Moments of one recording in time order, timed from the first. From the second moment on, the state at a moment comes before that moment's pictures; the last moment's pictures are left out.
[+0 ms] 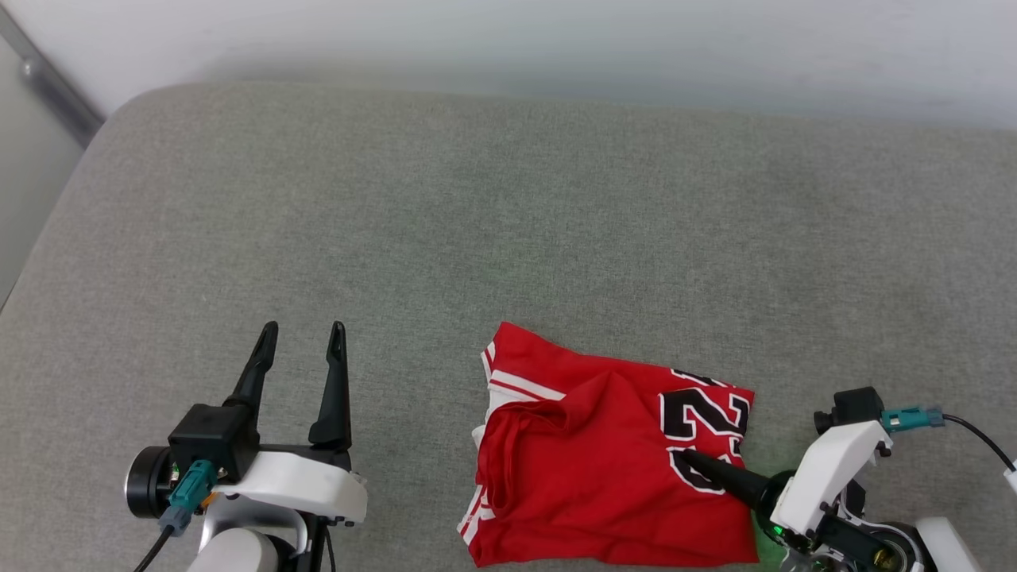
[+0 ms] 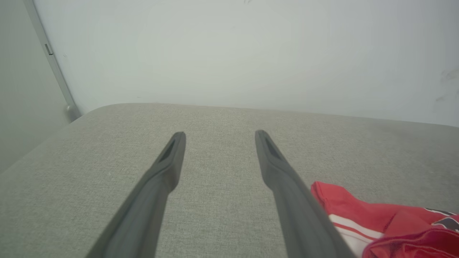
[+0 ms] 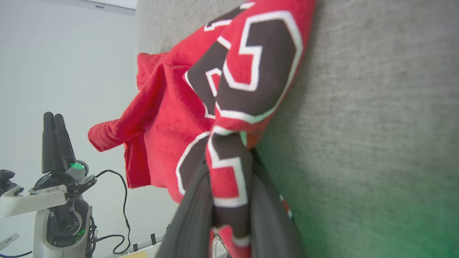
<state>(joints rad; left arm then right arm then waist) -0.14 0.35 -0.36 0.04 -0.48 0.24 -0.26 -0.18 -0.14 0.10 0.38 1.12 0.13 0.67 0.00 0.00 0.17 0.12</state>
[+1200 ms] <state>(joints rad) -0.18 0.46 -0.37 -0.12 -0.39 0.24 -0.16 -0.52 -0.36 0.36 0.41 0.54 0.13 0.43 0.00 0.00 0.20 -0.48</state>
